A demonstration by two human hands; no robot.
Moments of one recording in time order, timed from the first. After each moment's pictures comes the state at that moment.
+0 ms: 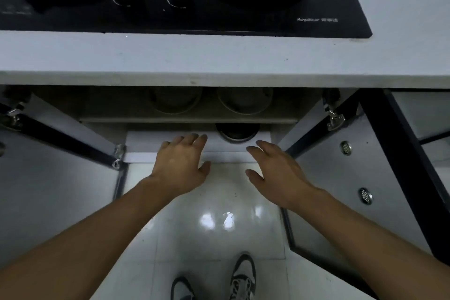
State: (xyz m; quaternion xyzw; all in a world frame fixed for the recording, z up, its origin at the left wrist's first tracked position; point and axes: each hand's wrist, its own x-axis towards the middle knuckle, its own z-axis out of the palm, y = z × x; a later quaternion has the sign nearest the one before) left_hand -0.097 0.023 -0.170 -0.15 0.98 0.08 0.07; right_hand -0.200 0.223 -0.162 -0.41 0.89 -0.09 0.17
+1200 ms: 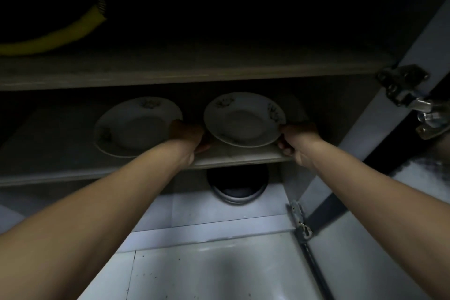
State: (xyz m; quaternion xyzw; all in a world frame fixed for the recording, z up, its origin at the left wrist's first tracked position) left_hand -0.303 -0.047 -0.345 -0.41 0.57 0.71 -0.13; right_hand -0.404 0.135 -0.354 0.09 0.77 -0.60 0.18
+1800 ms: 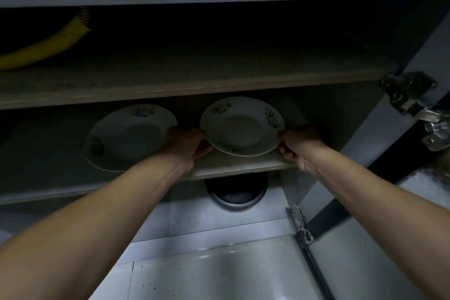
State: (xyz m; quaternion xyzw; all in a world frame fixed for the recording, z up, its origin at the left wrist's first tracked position) left_hand -0.318 -0.055 -0.346 -0.38 0.51 0.76 -0.11; right_hand -0.417 0.133 -0.357 0.11 0.76 -0.61 0.18
